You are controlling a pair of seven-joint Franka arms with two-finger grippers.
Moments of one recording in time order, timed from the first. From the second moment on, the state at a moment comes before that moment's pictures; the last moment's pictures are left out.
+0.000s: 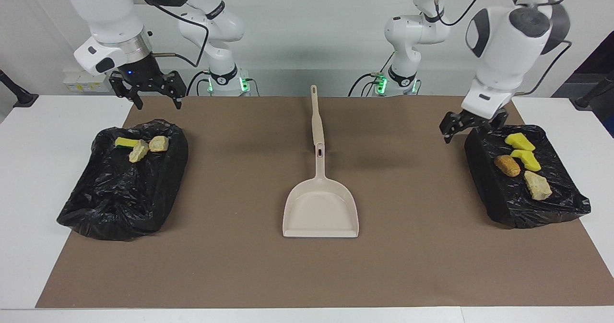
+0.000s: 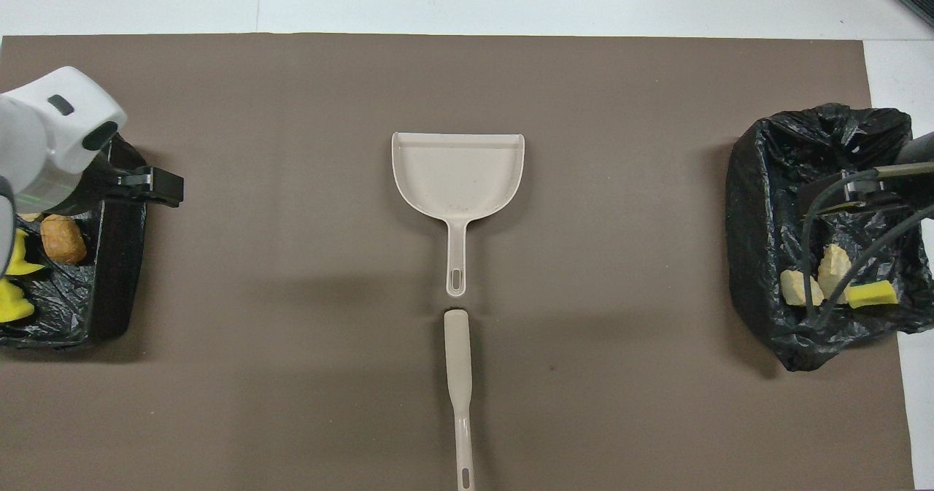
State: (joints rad) left arm -0.05 0.01 -0.07 -1.71 0.08 1.74 -0.13; right arm -0.07 0.02 0.08 -1.53 -0.04 1.52 -0.01
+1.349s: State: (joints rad) left arm -0.01 -0.12 -0.06 -1.62 -0.03 1.48 -0.04; right arm -0.07 0.02 0.08 -1.53 -0.04 1.52 -0.01
